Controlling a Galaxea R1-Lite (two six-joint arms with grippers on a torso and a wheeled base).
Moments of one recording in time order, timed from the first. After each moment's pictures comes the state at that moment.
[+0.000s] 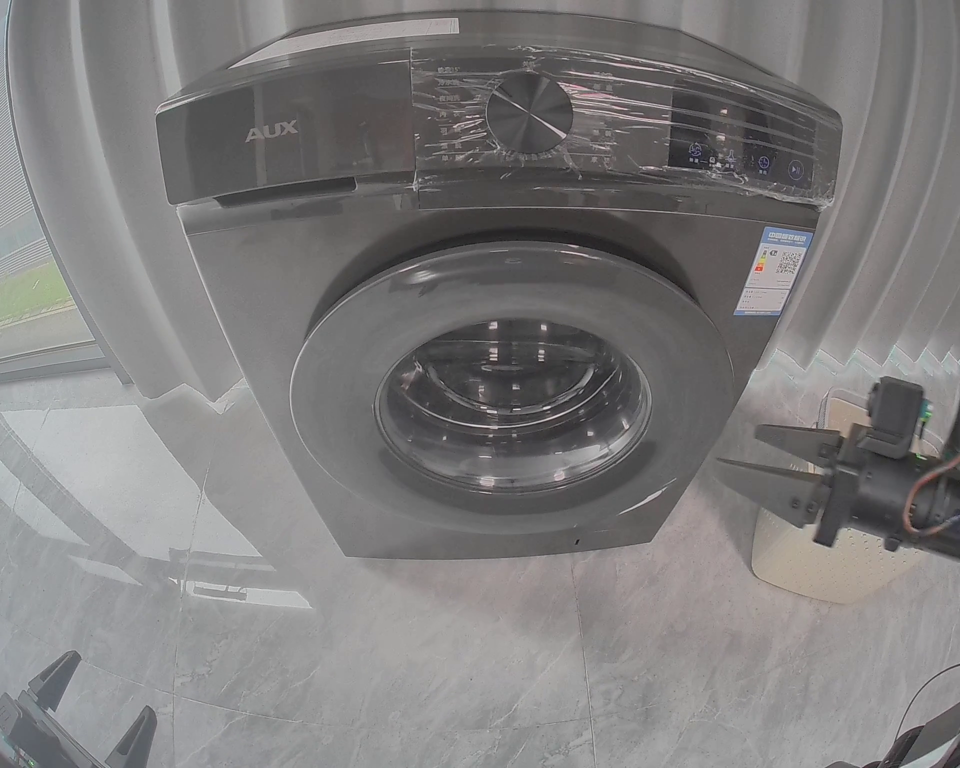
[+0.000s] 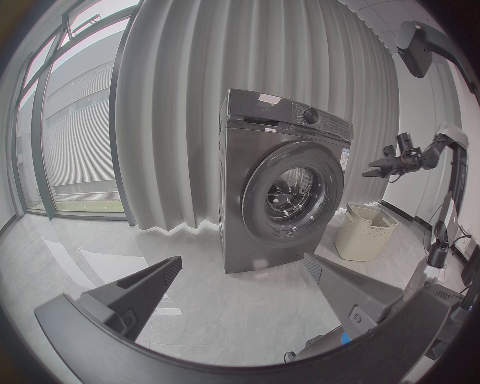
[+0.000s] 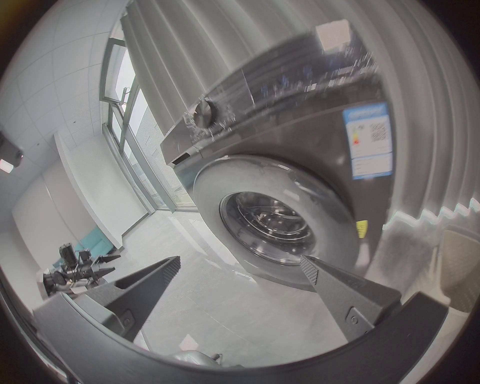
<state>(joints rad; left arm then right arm) -0.21 0.09 -0.02 0.00 0.02 -0.01 0.45 1.28 -0.52 -0.61 0.31 0.17</state>
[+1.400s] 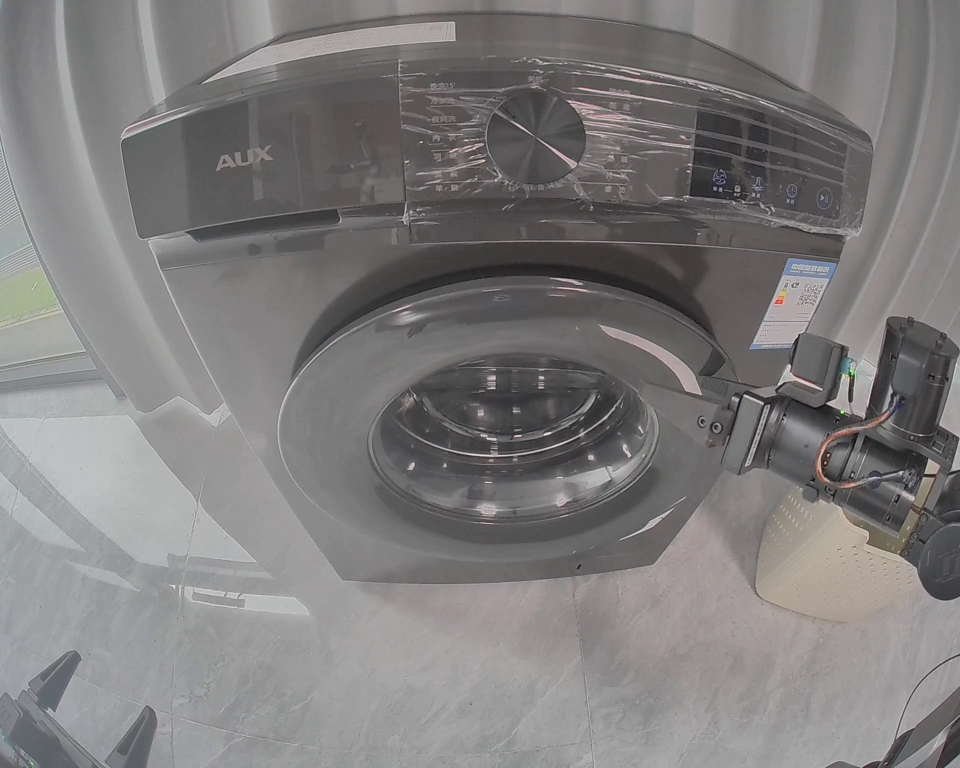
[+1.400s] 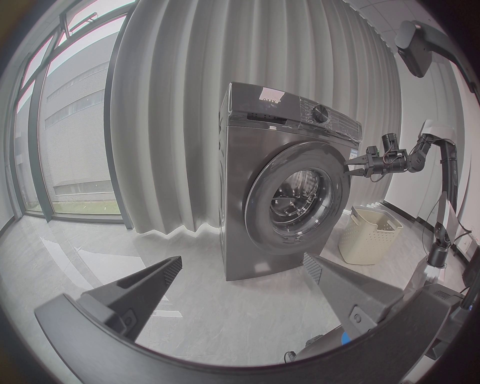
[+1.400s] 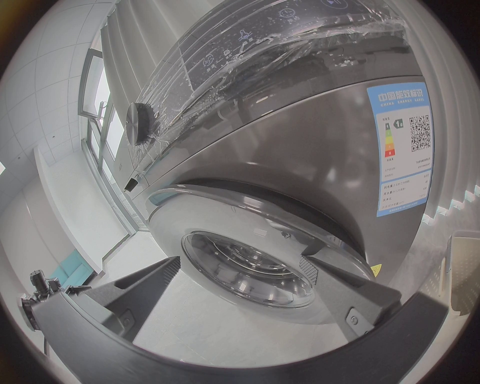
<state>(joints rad) -0.21 0.09 -0.02 0.00 0.02 -0.01 0.50 1.55 -0.64 -0.85 0.11 0.25</state>
